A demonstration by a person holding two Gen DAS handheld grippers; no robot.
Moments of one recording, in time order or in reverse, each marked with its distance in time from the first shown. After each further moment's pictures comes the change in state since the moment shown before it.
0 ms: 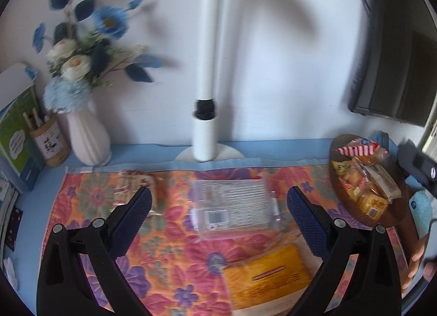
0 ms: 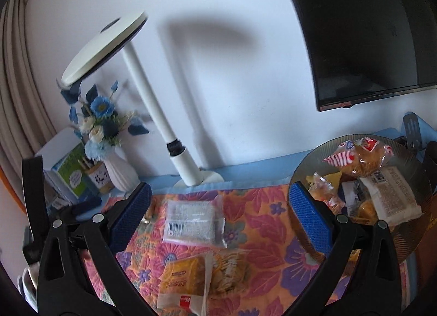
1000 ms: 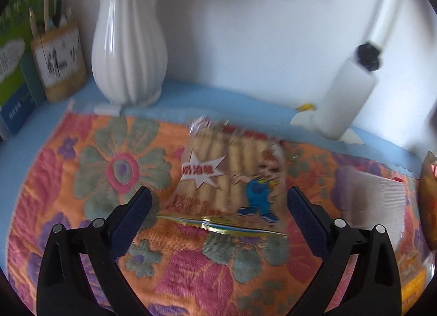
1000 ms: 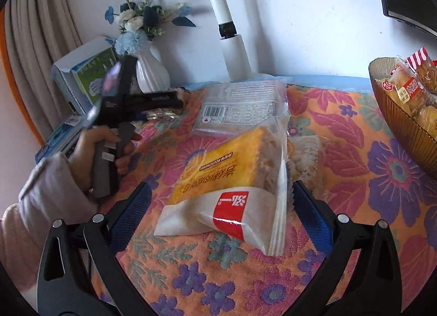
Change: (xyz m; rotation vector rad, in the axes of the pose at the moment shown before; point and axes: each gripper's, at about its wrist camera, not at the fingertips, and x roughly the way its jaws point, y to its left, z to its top) left arm 0.149 0.146 -0.042 -0.228 0.176 0.112; right arm 0.055 0.039 -0.144 -0.147 0.229 0.178
